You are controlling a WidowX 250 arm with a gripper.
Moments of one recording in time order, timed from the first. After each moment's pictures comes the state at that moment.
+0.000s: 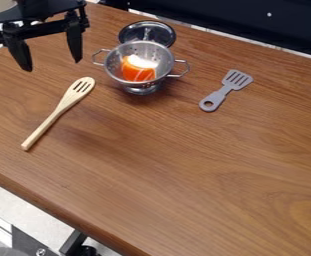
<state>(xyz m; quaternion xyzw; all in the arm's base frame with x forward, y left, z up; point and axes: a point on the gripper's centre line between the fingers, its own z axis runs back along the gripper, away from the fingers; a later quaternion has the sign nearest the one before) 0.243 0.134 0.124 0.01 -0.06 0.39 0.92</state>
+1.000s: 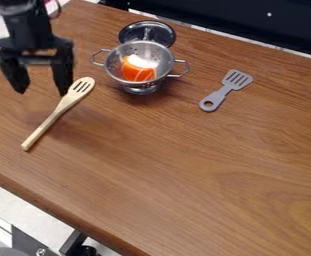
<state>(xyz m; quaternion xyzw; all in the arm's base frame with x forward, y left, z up) 0.227 0.153 0.080 0.00 -0.03 0.20 0.98</state>
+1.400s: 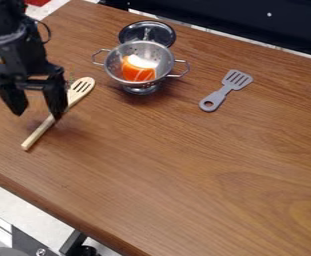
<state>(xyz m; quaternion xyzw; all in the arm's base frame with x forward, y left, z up) 0.215 0.146 0.057 -0.02 -0.03 0.16 0.99</state>
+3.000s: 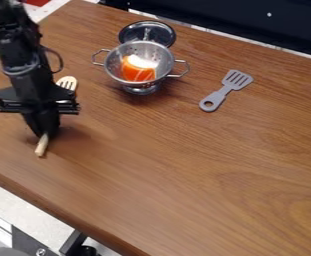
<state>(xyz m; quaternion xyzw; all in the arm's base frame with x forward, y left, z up) 0.208 0.132 0.036 0.01 -0.04 0.24 0.97</state>
